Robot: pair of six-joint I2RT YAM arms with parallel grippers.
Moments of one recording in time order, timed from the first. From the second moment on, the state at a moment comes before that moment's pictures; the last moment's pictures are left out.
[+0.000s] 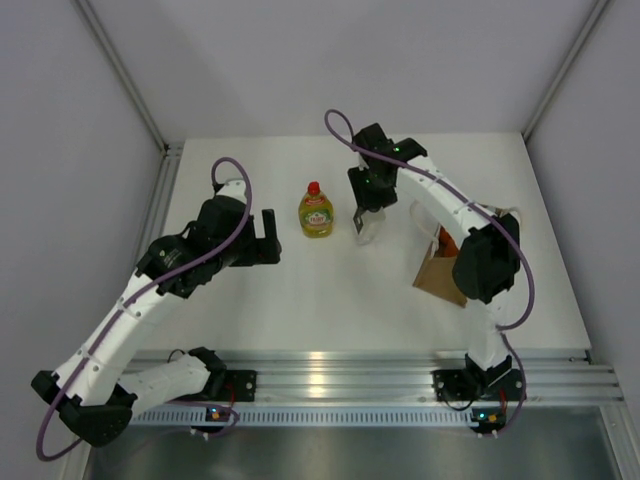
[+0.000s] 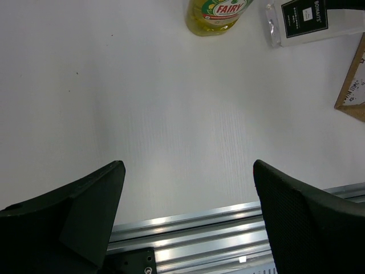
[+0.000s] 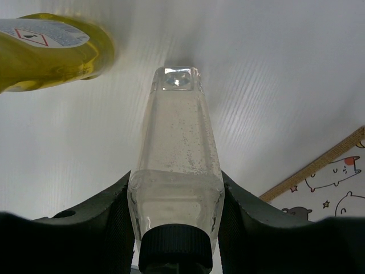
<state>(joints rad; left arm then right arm) -0.63 1.02 1.27 -1.00 -0.26 -0.53 0.56 2.01 1.97 -1.06 0.07 0.23</state>
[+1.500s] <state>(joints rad) -0.63 1.11 1.36 -1.00 -0.15 -0.54 0.49 1.31 1.83 -0.95 0.24 0.35</state>
